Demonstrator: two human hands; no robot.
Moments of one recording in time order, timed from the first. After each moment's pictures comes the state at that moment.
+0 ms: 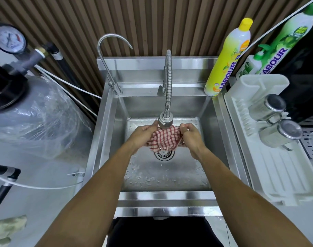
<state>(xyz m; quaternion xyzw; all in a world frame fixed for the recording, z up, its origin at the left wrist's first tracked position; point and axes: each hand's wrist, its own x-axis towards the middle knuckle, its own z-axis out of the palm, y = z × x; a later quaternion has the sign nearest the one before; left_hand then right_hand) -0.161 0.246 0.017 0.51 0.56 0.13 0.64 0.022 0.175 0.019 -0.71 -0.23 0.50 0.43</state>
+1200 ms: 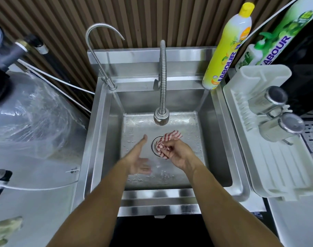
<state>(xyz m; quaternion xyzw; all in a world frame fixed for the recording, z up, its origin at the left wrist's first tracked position) -0.186 0.201 -0.036 0.21 0.60 0.03 0.77 -0.013 0.156 -0.011 -0.53 0.08 0.68 0.50</state>
